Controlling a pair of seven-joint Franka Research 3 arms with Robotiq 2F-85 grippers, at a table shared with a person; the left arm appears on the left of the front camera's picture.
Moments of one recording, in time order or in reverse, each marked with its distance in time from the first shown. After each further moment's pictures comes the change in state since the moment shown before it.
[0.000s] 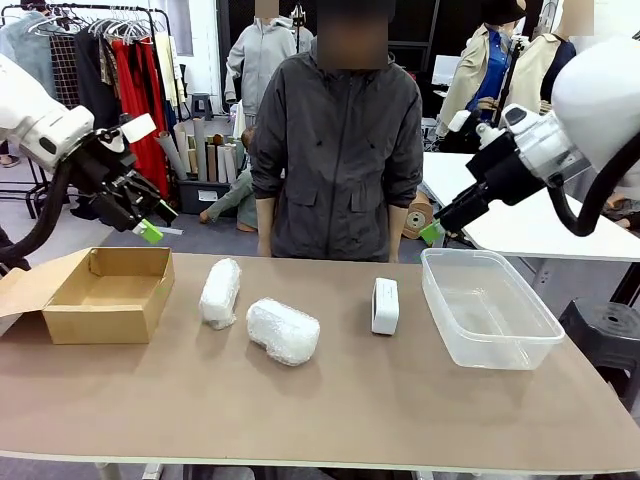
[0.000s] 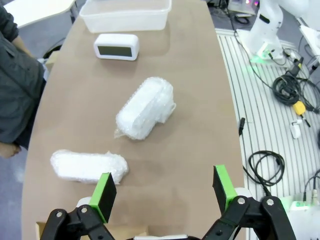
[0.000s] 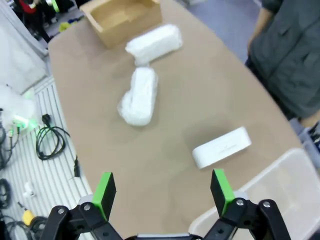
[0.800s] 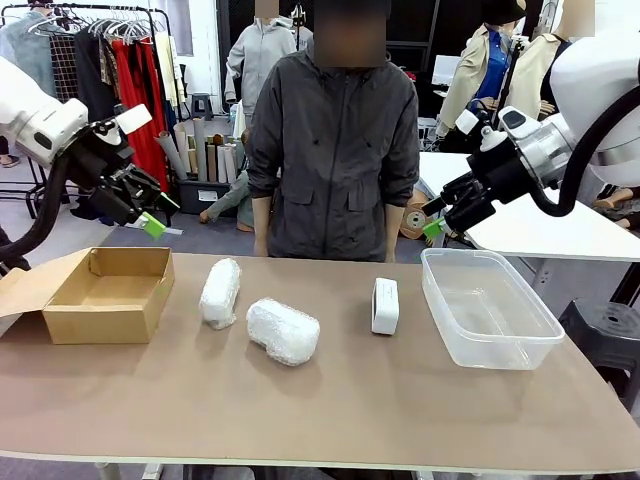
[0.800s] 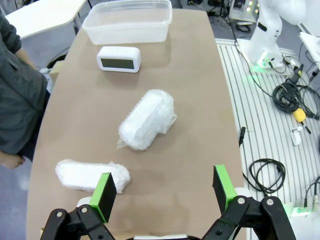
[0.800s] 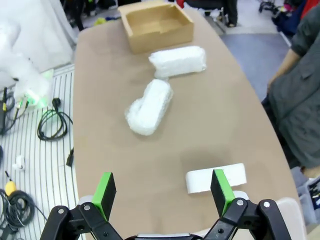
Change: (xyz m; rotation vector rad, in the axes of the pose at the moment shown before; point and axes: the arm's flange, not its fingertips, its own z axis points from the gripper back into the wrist) left arm 0.008 -0.006 0.006 0.010 -0.046 -0.020; right arm -0.009 -0.043 -0.022 0.163 -0.067 0.232
